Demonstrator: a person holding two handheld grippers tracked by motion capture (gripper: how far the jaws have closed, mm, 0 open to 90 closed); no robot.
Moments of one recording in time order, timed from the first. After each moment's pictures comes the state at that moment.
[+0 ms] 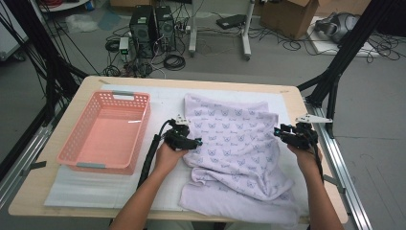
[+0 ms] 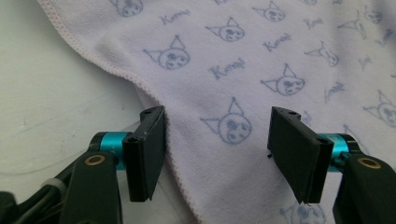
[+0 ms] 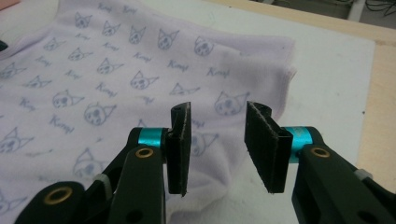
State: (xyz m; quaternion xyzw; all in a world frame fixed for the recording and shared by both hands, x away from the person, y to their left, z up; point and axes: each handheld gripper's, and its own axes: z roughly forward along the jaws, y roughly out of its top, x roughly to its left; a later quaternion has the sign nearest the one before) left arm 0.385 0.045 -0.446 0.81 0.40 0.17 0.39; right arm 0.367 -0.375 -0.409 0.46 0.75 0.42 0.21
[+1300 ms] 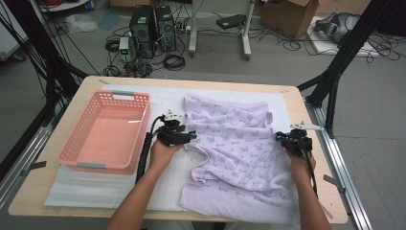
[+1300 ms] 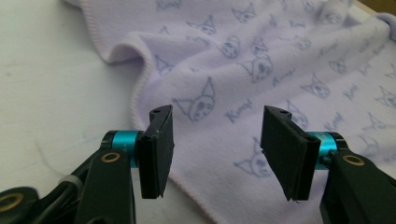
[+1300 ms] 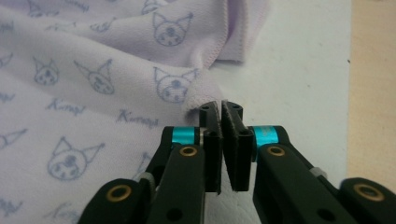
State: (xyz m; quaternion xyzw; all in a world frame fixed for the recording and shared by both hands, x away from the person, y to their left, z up) left arm 0.389 0.064 -0.434 0.77 0.43 0.13 0.45; right arm 0.368 -0.371 -0.440 0.51 0.73 0.37 0.24
